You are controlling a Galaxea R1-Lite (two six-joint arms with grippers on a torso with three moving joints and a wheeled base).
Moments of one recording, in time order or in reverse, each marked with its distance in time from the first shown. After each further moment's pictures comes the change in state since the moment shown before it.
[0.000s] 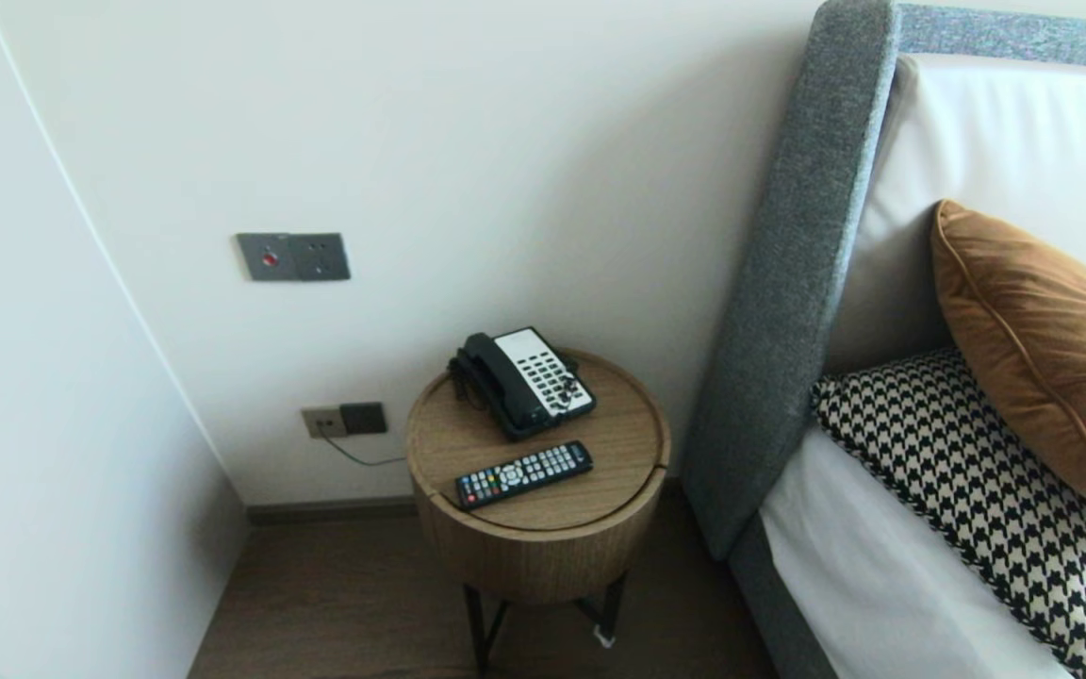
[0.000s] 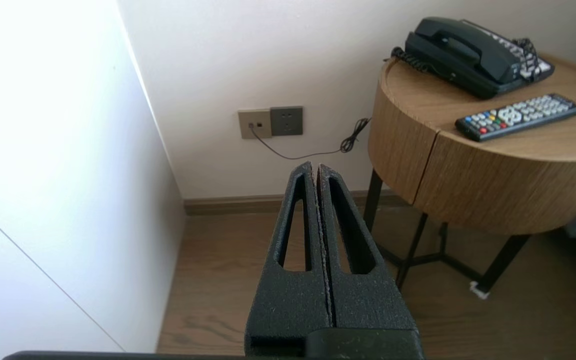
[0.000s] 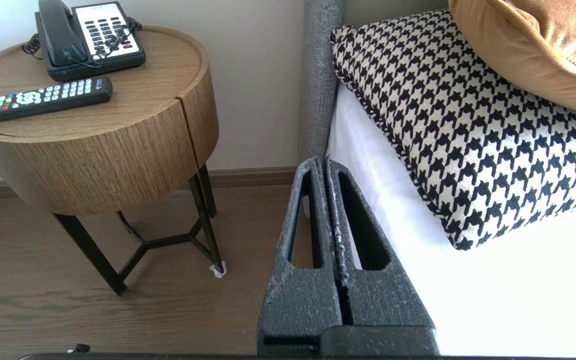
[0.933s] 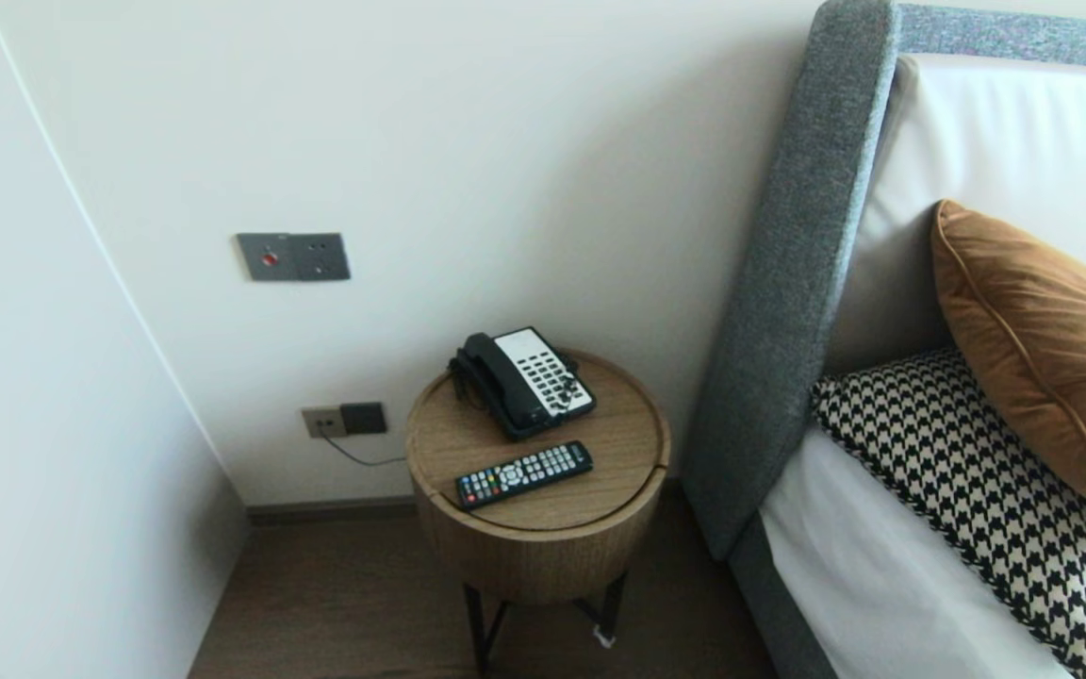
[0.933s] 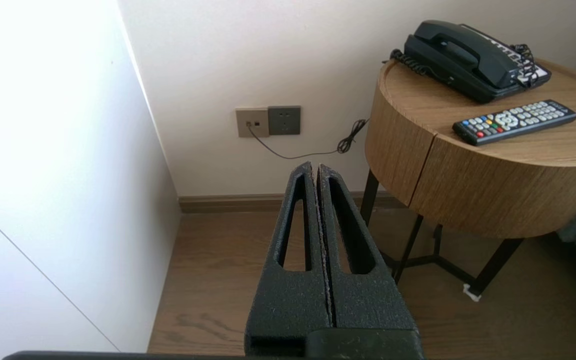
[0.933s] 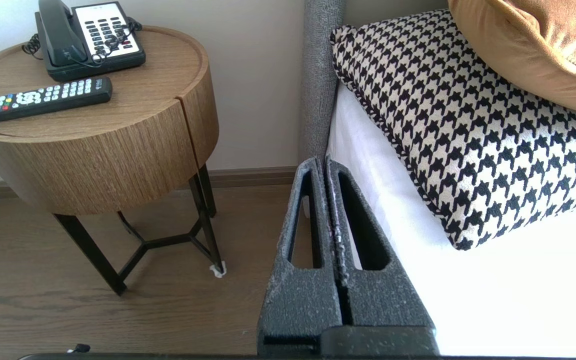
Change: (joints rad) left arm 0.000 0.000 0.000 -0.002 0.000 -0.017; right arm 0.000 0.000 0.000 0.001 0.000 0.000
